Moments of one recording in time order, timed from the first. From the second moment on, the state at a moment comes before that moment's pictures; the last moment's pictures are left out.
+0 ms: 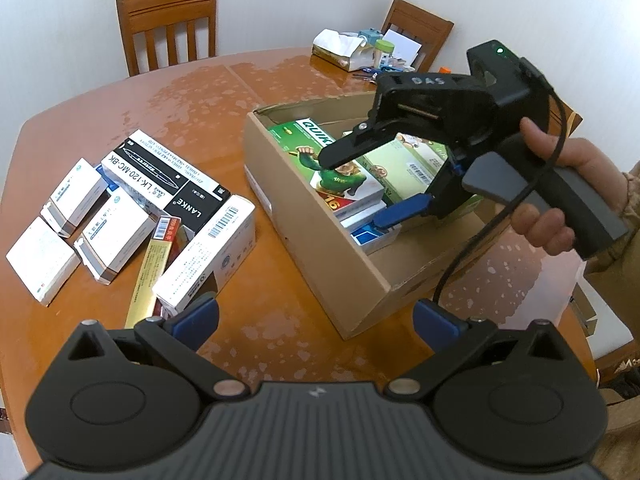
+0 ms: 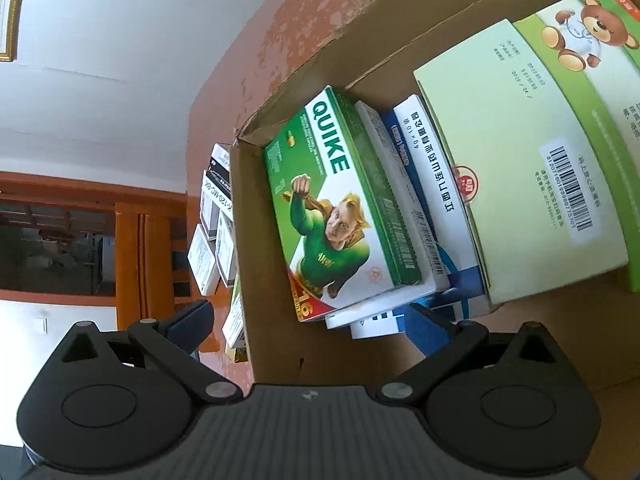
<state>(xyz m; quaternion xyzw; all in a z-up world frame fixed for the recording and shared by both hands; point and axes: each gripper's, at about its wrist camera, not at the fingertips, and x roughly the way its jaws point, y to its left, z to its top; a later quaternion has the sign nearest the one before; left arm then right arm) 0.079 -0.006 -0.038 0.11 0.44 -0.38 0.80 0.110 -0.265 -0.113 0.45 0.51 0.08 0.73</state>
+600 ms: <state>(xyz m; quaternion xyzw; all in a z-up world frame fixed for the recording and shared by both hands) 0.080 -0.004 -0.039 0.11 0.44 -0.38 0.80 0.120 -0.310 -0.111 0.44 0.48 0.05 0.76</state>
